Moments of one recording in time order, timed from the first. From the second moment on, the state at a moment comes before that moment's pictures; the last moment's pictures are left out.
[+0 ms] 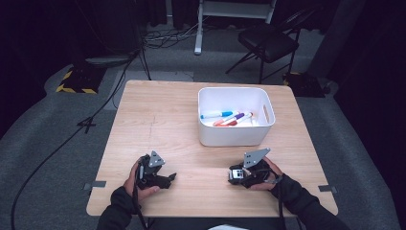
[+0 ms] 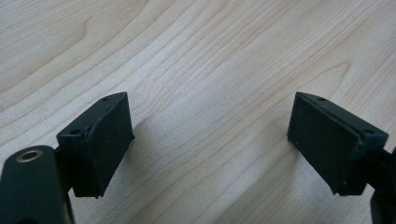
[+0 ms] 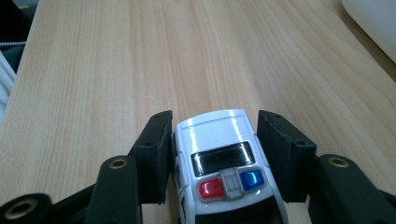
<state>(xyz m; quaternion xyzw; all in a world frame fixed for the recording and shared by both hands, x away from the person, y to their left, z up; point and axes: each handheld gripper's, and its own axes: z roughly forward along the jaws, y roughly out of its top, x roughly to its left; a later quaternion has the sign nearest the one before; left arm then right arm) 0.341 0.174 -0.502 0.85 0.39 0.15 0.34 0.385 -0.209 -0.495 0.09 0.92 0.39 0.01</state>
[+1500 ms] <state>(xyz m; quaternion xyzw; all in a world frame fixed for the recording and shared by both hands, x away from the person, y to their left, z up) 0.340 0.174 -0.502 0.84 0.39 0.15 0.34 0.390 -0.237 -0.453 0.12 0.87 0.47 0.08</state>
